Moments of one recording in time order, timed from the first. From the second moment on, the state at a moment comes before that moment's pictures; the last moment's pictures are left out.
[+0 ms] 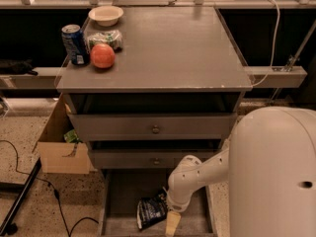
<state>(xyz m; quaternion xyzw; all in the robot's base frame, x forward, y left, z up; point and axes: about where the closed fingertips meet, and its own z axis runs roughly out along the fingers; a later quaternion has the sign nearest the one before) 0.432 -0.058 0.354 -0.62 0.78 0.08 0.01</state>
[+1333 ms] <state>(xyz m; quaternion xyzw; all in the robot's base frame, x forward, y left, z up) 0.414 -0.032 0.245 -0.61 0.79 0.11 -0.03</state>
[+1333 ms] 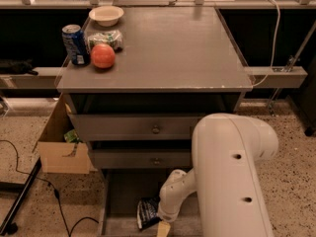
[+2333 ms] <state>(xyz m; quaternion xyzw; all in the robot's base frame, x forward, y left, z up) 0.441 -0.039 0.259 -0.57 0.81 0.11 0.06</state>
